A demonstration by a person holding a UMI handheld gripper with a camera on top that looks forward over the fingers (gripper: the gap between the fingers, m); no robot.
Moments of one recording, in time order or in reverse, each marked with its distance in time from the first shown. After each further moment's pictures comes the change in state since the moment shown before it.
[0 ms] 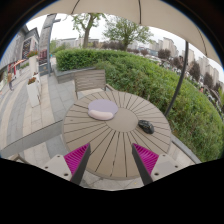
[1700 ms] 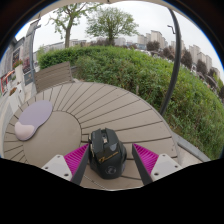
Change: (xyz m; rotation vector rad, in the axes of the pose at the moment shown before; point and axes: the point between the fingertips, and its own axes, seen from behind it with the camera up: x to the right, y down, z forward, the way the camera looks) arm 0.264 -0.001 0.401 -0.013 0.052 0.130
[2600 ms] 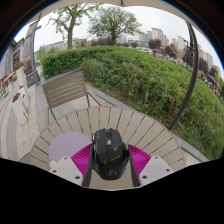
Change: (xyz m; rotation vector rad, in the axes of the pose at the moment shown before) arm -0.163 -0.163 -0.053 -0.030 -0.025 0.012
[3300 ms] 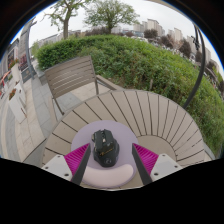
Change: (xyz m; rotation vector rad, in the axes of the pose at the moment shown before) arm -0.166 0.050 0.053 -0.126 0.044 0.040
